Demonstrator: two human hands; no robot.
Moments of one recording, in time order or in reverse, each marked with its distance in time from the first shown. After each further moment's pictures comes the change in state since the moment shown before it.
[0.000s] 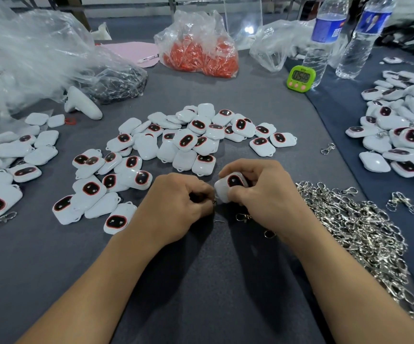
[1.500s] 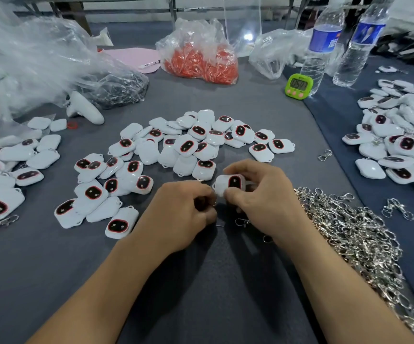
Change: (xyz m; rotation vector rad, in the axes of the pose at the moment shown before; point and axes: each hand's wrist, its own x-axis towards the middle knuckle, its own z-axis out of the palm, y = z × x) left_hand -0.006 0.017 0.001 0.091 0.041 -0.032; right_hand -0.001 0.005 0.002 0.040 0.101 -0.018
